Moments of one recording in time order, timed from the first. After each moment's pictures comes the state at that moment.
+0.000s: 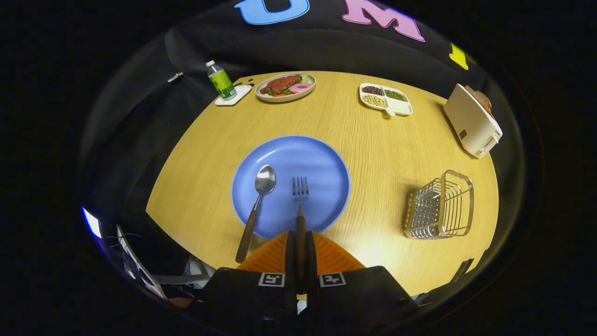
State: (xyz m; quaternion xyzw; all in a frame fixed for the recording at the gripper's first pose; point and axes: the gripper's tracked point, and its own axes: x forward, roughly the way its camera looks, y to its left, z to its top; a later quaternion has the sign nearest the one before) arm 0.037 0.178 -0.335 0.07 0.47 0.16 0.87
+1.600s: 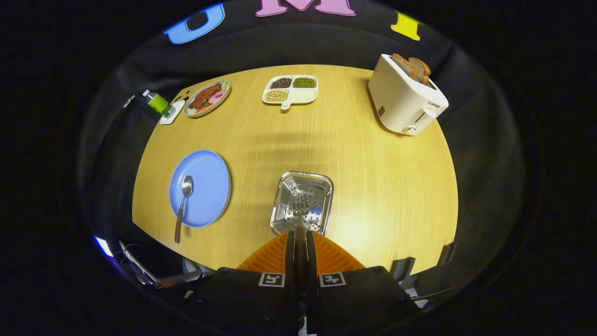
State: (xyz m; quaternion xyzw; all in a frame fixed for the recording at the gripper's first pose) arm 0.057 -0.040 -0.333 0.07 0.56 0.06 0.83
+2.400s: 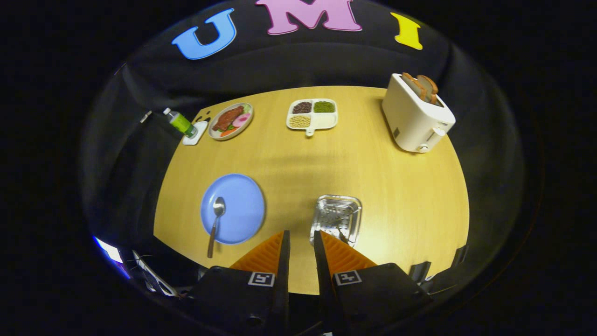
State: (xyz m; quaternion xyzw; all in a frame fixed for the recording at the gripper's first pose) arm 0.065 0.037 -0.265 0.13 0.49 0.12 0.85
